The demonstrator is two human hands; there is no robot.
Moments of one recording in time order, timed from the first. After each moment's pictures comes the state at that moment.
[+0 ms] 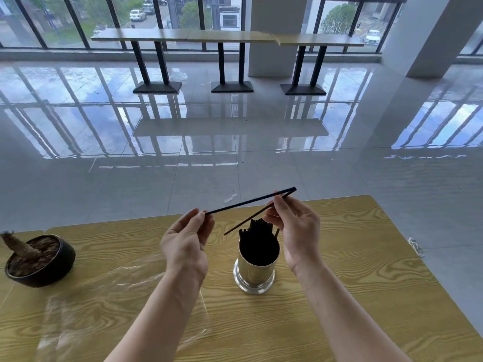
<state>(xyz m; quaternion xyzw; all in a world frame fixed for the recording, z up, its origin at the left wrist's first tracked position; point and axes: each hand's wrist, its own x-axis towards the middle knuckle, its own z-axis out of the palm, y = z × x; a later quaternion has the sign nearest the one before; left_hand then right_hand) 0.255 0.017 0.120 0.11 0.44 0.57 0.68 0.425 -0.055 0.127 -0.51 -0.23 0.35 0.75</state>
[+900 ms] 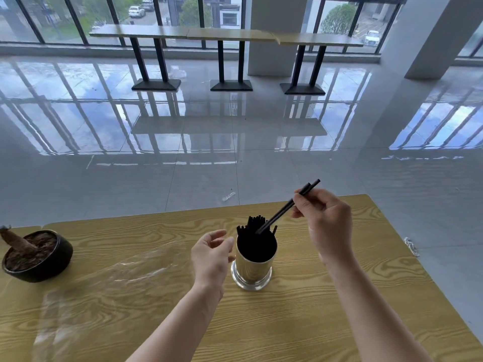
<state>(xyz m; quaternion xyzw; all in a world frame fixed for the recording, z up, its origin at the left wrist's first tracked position) 0.278 -0.013 0.054 0.36 0.57 0.41 0.61 0.473 -0.083 0.140 -0.63 -0.40 0.16 0.64</state>
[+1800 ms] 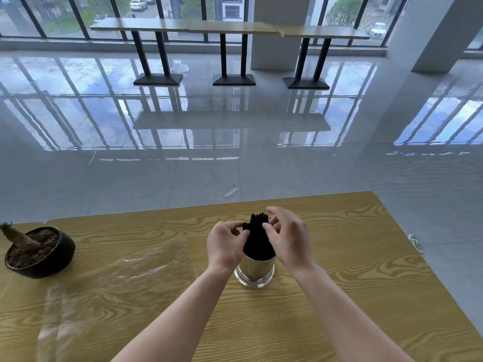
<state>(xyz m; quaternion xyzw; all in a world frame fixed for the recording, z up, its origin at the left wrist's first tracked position) 0.304 0.009 0.050 0.66 0.56 0.30 0.39 0.440 -0.055 0.070 -0.76 -0.53 0.05 0.37</state>
